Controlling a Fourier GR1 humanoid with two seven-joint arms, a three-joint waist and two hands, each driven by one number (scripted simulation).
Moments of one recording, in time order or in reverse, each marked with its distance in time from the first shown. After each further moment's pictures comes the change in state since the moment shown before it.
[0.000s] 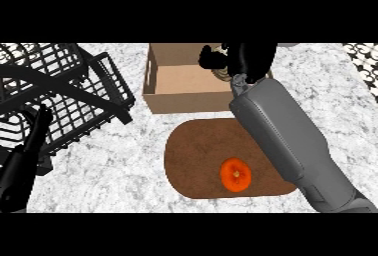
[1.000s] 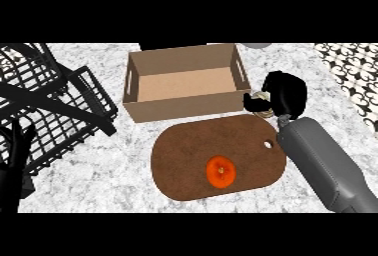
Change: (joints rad) left arm 0.113 0.017 0.023 -0.034 -0.022 0.066 0.014; right arm 0.301 -0.201 0.111 0.173 -0.148 -0.103 -0.354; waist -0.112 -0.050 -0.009
